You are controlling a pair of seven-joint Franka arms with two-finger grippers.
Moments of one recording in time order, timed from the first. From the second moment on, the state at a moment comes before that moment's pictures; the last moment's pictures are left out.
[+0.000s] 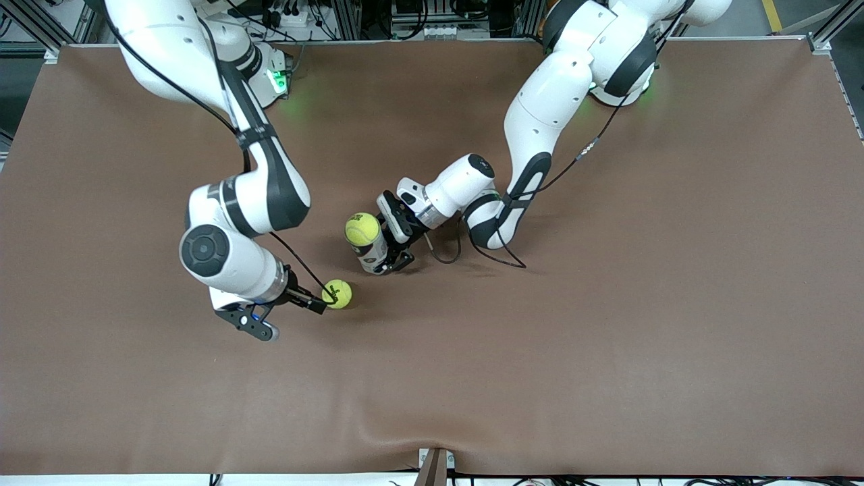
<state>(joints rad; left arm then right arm) -0.72 1.11 -0.12 -1.46 0.52 3.57 -0.17 0.43 0.62 -0.12 -1.51 0.15 2.13 0.71</state>
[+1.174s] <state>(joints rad) -0.72 1.11 -0.12 -1.46 0.52 3.57 -0.17 0.48 0.75 -0.10 -1.51 0.18 2.20 1.06</state>
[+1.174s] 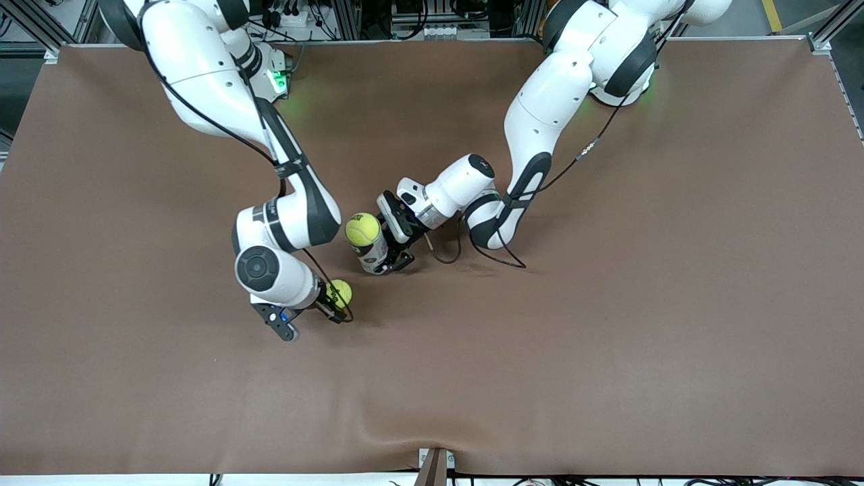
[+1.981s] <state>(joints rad) -0.71 1.11 -0.12 -1.46 0.52 3.57 -0.17 0.49 0.77 -0.10 -1.51 0.18 2.17 1.07</state>
